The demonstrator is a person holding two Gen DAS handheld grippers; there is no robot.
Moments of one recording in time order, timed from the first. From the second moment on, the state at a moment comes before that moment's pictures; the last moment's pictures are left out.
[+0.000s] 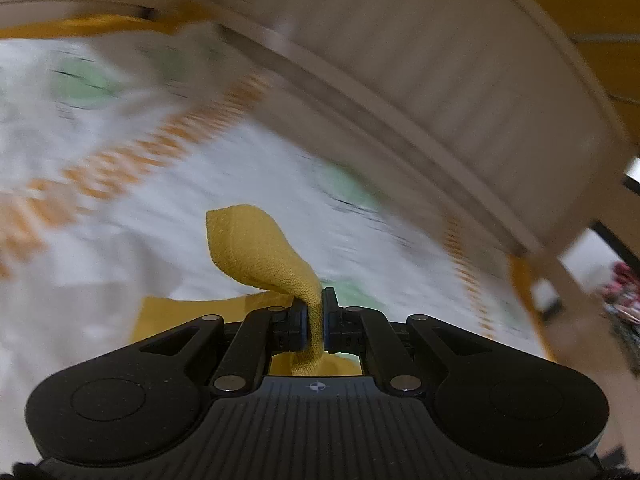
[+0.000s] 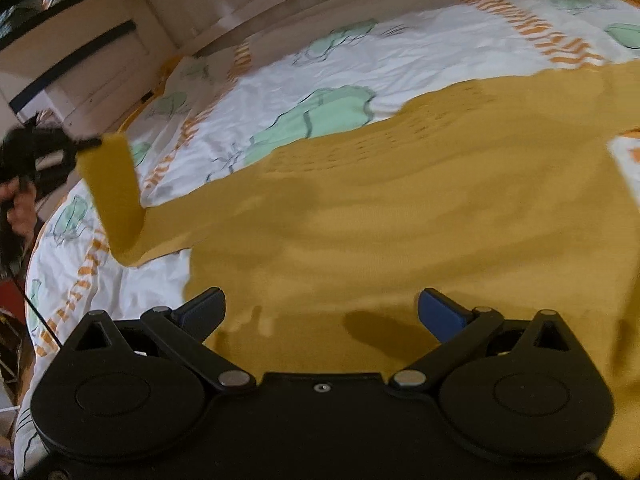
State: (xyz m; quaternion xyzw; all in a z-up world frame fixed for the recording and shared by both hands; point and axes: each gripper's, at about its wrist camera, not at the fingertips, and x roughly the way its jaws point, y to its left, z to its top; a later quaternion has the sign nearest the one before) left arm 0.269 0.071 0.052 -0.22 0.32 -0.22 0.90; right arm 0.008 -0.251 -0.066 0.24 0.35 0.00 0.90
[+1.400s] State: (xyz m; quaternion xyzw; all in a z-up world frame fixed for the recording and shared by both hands) left arm 0.177 -0.062 -0.035 0.05 0.32 -0.17 0.93; right arm -0.021 -0.302 -0.086 0.23 0.33 -0.12 0.91
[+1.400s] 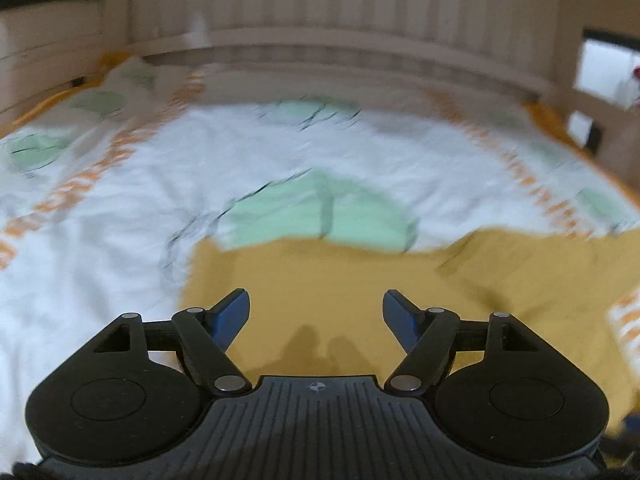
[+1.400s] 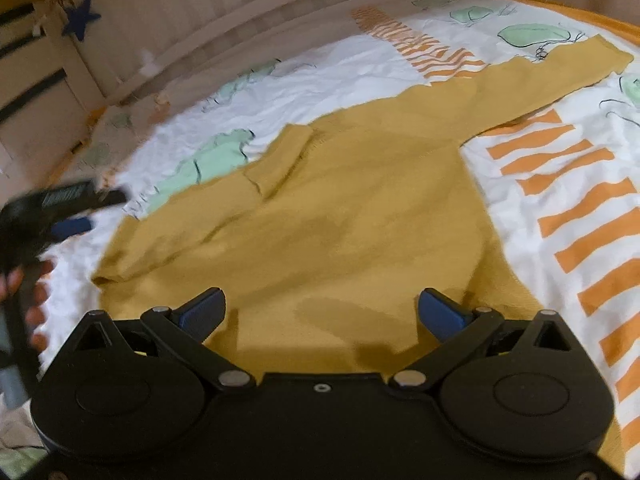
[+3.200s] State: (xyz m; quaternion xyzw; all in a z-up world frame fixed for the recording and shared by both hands) left arm 0.160 -0.010 -0.109 0.04 0.34 -0.17 0.92; right arm 0.132 -0.327 -0.077 0.06 0.37 -0.16 0.91
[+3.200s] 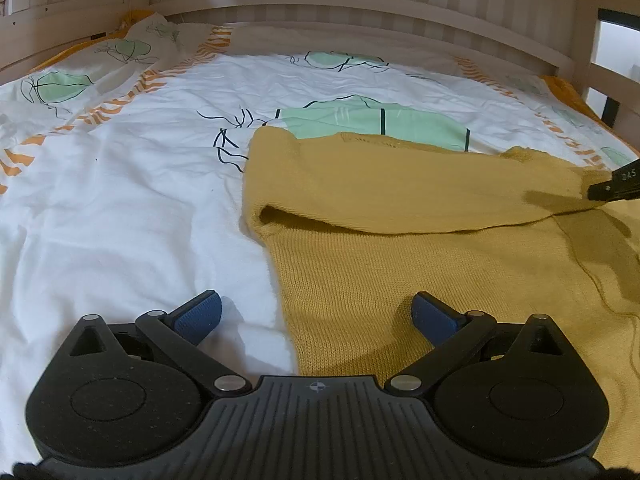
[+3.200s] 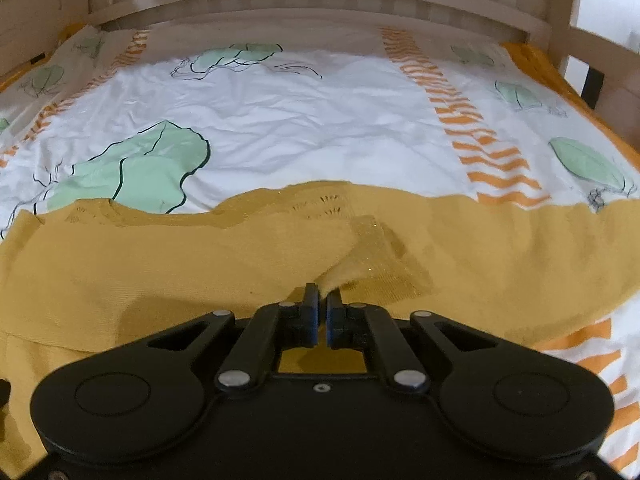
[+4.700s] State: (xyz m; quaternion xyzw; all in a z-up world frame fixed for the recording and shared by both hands) left arm 0.162 -0.006 -0.096 0.02 0.36 -0.16 0.92; right arm 0.093 -0.443 -0.081 0.19 0.30 -0.18 0.92
